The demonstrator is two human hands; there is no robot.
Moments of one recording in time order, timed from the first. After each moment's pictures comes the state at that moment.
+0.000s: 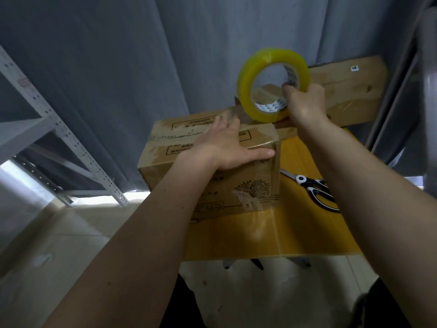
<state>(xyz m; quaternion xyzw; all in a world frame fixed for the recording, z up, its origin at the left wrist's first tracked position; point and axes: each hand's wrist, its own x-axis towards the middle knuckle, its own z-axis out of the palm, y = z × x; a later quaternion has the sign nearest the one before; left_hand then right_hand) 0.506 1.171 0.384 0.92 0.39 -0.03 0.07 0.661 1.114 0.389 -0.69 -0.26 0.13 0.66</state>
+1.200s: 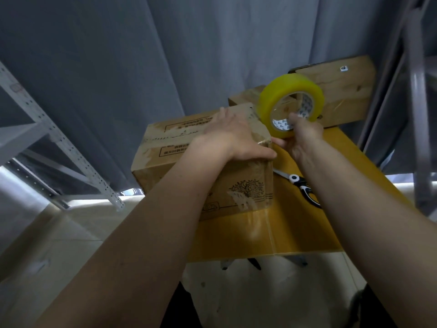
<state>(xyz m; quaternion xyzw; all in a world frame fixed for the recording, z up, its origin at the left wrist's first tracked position) 0.539 1.163 0.393 0.92 0.38 -0.01 0.01 0.674 1.110 0.344 -0.52 0.01 0.33 0.79</state>
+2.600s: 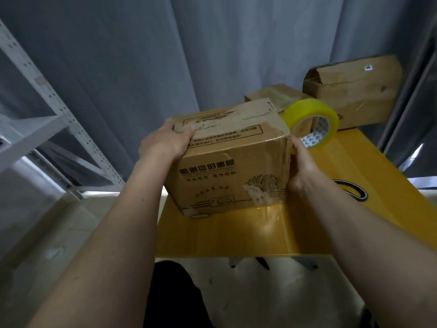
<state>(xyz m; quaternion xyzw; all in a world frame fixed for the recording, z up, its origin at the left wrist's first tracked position) 0.423 1.244 0.378 0.76 0.63 0.10 0.10 0.643 1.113 0.282 -0.52 -0.03 0.51 0.69</state>
